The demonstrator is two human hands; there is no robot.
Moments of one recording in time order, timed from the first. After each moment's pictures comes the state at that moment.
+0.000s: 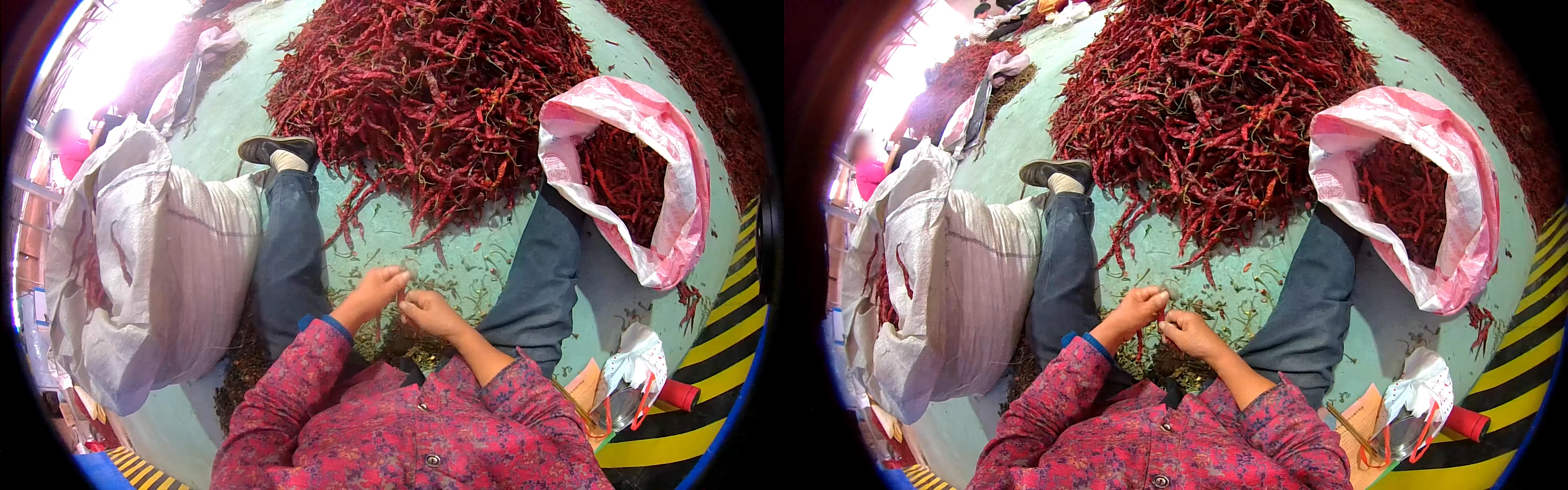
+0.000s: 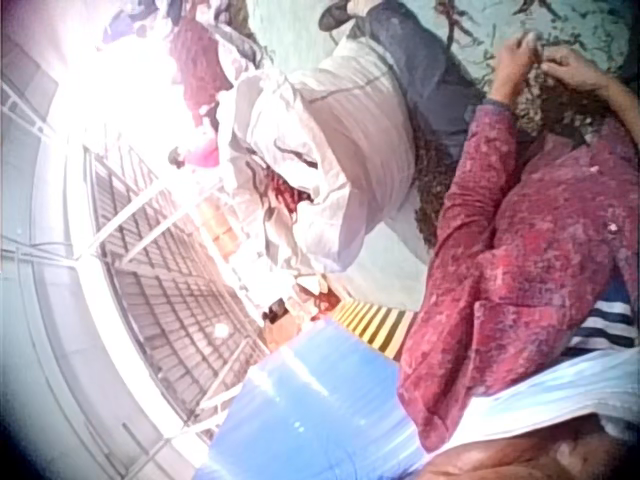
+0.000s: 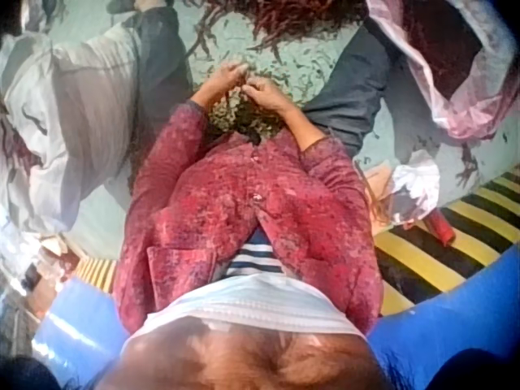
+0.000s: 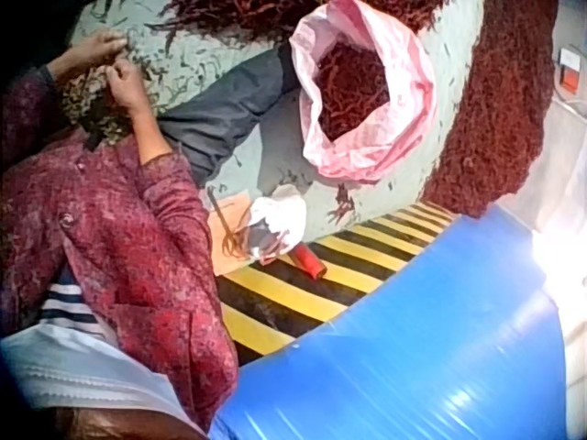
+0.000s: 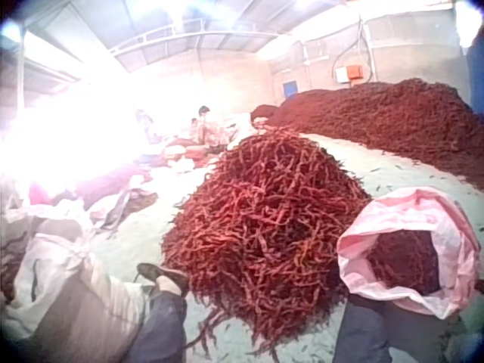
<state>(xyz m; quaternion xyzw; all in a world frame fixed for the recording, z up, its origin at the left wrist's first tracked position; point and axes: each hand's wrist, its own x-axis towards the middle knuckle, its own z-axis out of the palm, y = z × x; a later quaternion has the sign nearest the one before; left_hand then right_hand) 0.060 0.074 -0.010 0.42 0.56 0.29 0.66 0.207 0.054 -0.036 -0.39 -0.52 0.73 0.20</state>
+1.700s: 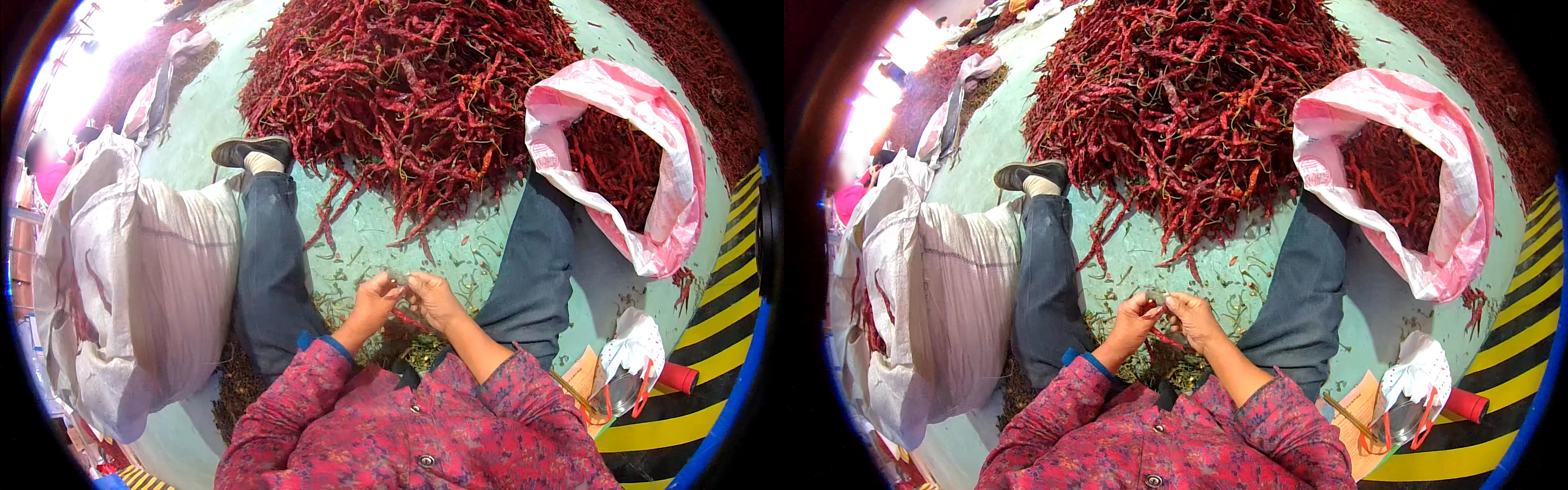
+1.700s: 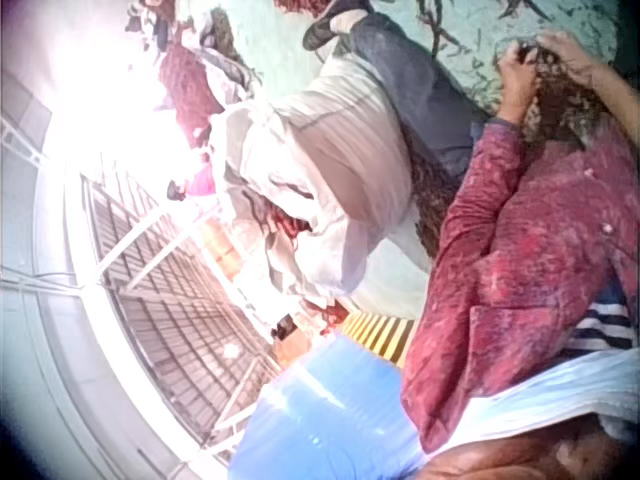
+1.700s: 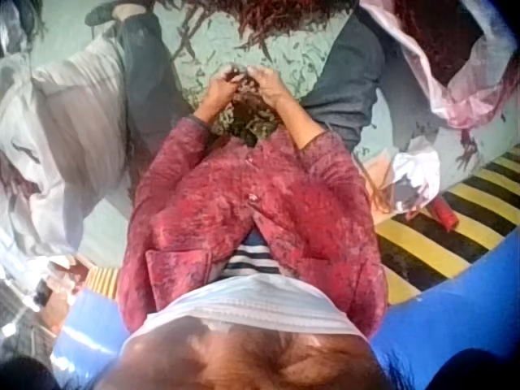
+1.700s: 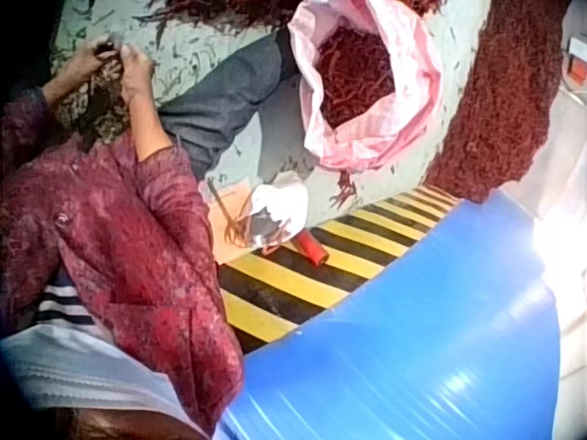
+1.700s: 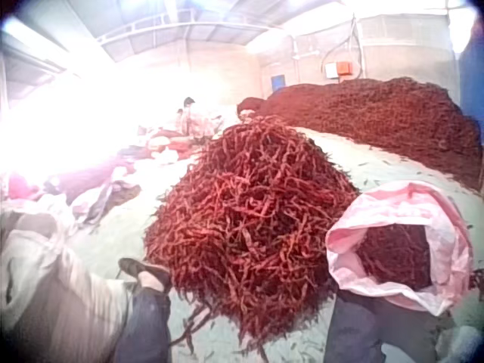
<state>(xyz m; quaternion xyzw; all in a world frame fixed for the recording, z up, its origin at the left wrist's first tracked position) 0.076 0.059 -0.046 0.44 0.54 0.38 0.61 0.214 0.064 -0.064 -0.38 -0.16 0.83 0.39</state>
